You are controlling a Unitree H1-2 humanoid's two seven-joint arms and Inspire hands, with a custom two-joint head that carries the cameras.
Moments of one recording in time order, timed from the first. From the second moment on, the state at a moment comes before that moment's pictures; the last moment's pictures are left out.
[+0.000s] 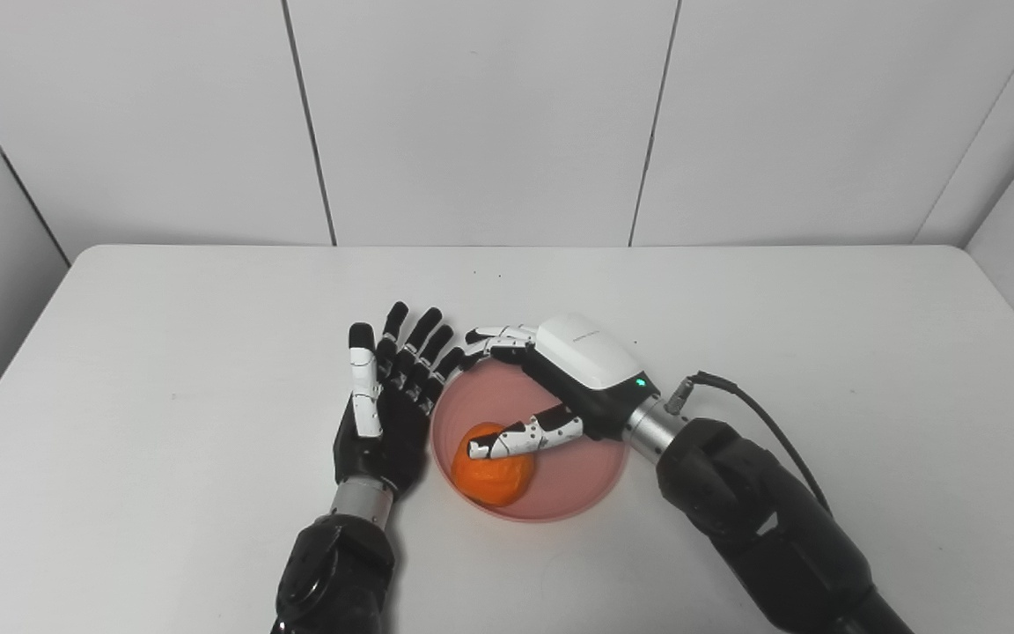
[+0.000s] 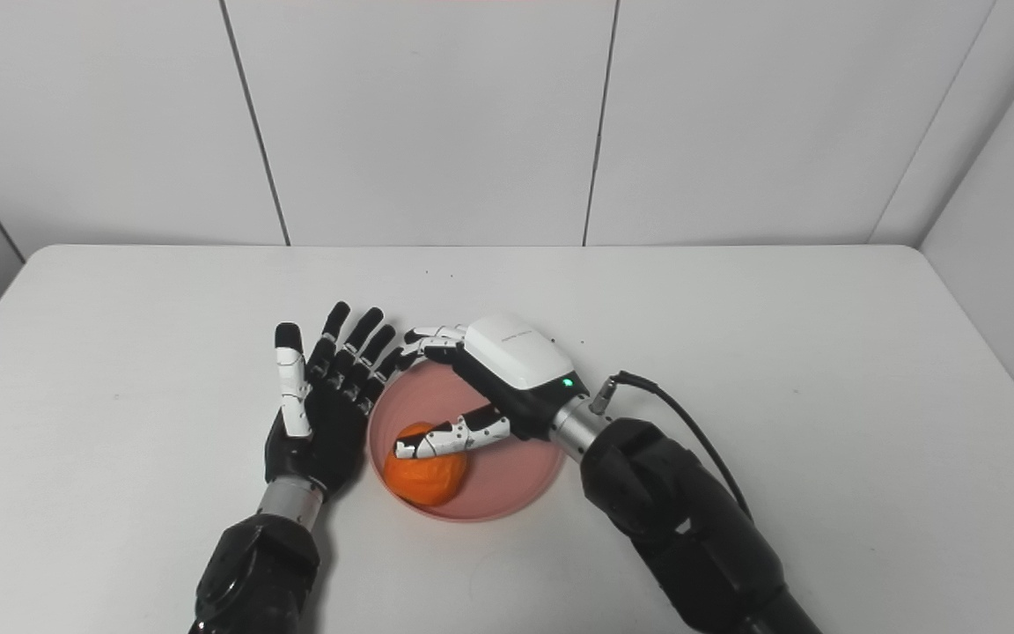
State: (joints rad) left arm -0.22 -0.17 0.08 0.12 -0.46 0.18 -0.11; right arm -0.47 -0.24 0.40 0.10 -0.67 -0.17 0.19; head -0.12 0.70
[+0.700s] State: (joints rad) left arm -0.22 -0.17 0.08 0.12 -0.46 0.18 -0.11; right arm -0.49 -0.22 0.23 0.03 -0.45 -0.17 0.18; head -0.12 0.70
